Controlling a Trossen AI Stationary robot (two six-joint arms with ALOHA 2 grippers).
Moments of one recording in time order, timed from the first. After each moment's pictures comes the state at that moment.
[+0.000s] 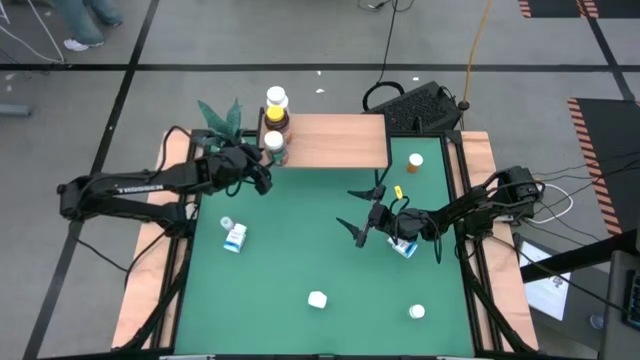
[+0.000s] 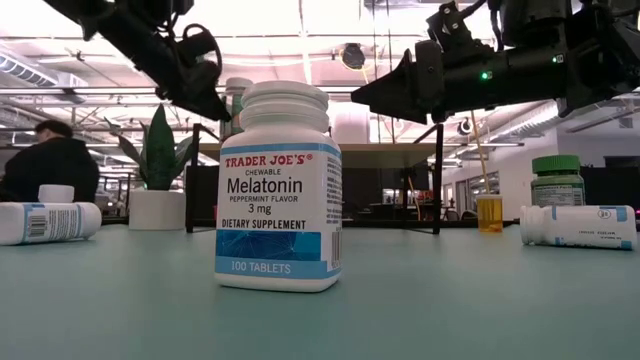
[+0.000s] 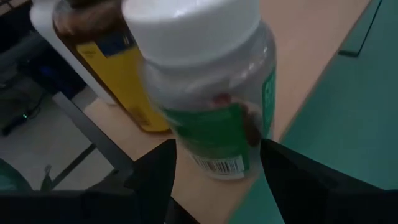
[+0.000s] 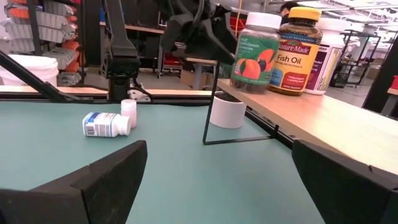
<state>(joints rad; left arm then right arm) 0.30 1.03 0.68 -0.21 -0.45 0.02 0.18 1.63 0.42 1.19 0.57 -0.12</state>
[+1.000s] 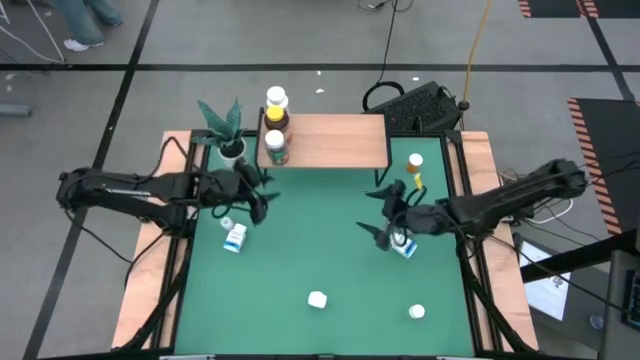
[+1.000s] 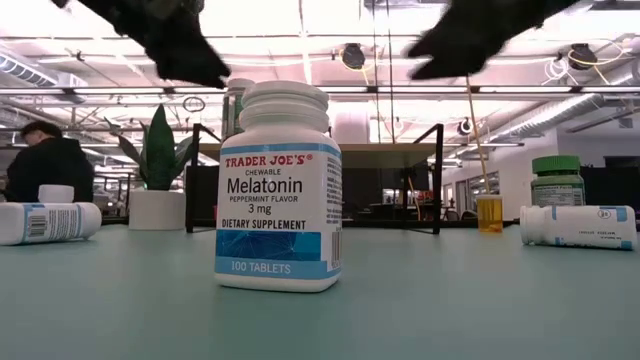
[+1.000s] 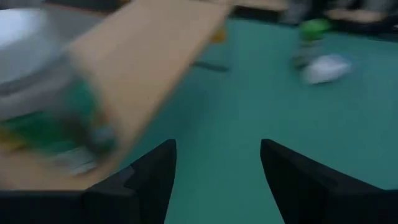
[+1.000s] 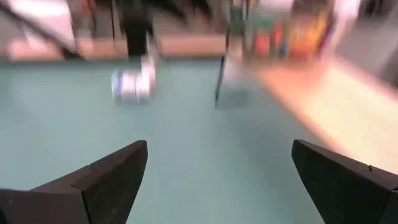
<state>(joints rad) 0.01 0.96 0.73 -0.29 -0.33 -0.15 0.28 1.11 0.68 -0.08 0.57 0.21</state>
